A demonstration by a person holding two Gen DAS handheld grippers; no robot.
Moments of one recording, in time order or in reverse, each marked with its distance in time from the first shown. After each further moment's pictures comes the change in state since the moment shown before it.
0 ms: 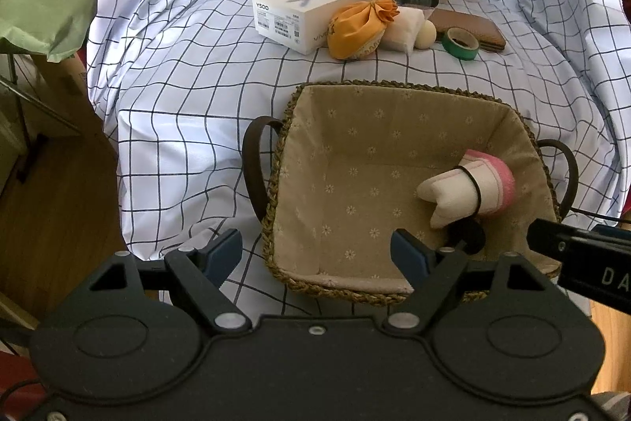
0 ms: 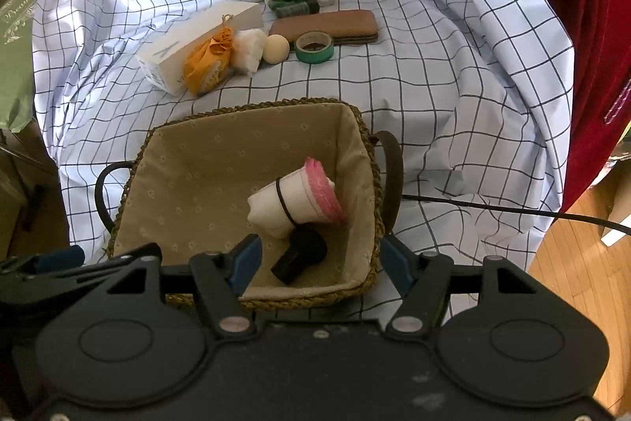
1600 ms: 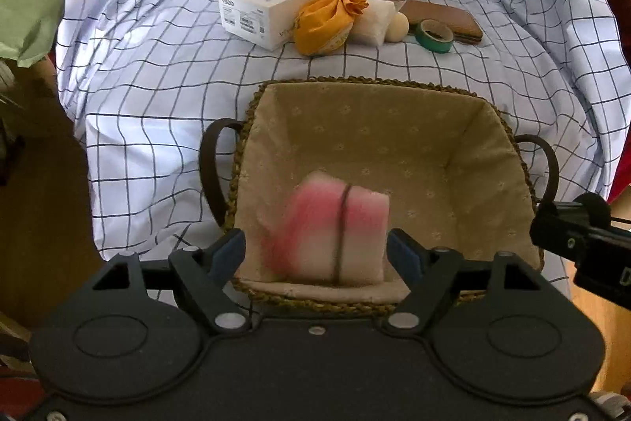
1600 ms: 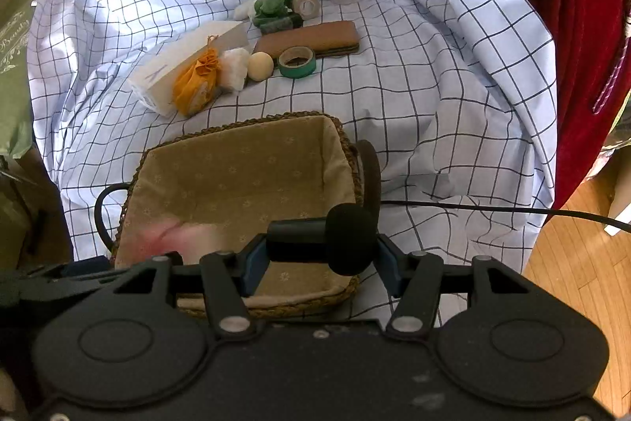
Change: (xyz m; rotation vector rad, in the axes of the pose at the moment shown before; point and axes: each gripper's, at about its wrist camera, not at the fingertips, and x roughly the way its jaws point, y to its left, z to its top) left arm 0.007 -0.019 0.003 0.014 0.019 -0.048; right arm -0.008 -0.011 0.000 0.075 -0.028 0.008
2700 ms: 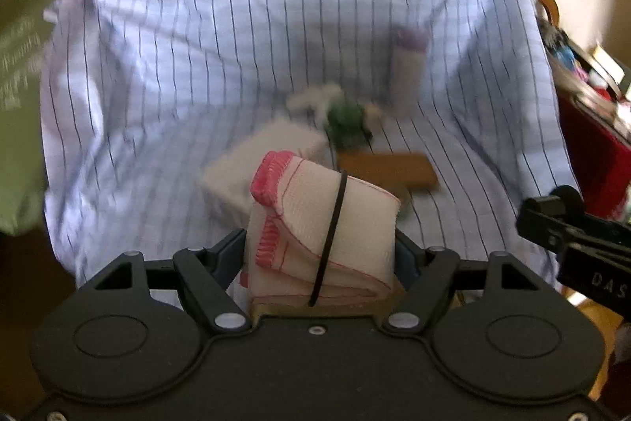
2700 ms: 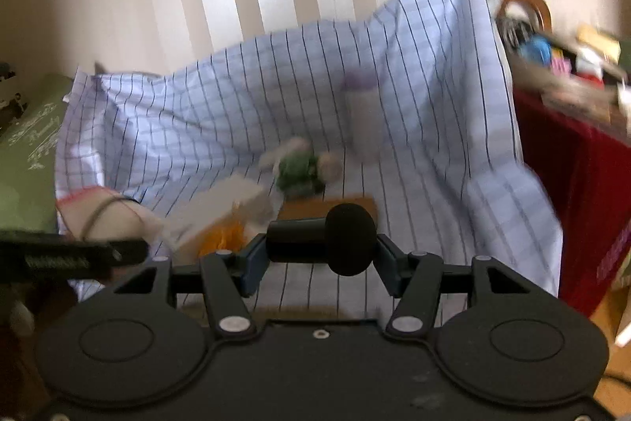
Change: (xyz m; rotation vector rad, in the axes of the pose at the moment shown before) left arm -0.052 0.008 0.109 0.081 -0.207 -0.136; right arm -0.042 0.001 0.091 -0.053 -0.356 0.065
